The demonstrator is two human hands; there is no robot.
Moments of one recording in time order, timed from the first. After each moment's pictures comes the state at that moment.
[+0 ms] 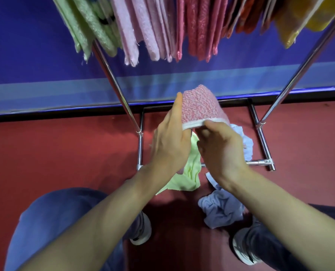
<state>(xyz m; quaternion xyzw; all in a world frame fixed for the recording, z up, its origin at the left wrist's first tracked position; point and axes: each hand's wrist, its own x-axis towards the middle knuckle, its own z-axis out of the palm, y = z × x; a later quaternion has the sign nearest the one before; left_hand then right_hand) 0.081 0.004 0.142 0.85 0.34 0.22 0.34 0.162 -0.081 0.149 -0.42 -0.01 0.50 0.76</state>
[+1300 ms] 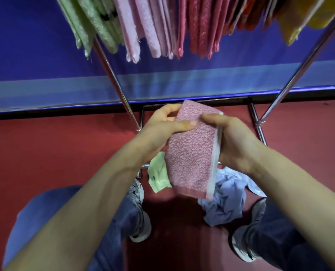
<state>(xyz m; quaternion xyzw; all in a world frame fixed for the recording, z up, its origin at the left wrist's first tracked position) 0.079 0.043 0.150 0.56 0.33 0.09 0.75 0.187 -0.082 0.174 -0.50 0.00 0.62 0.61</state>
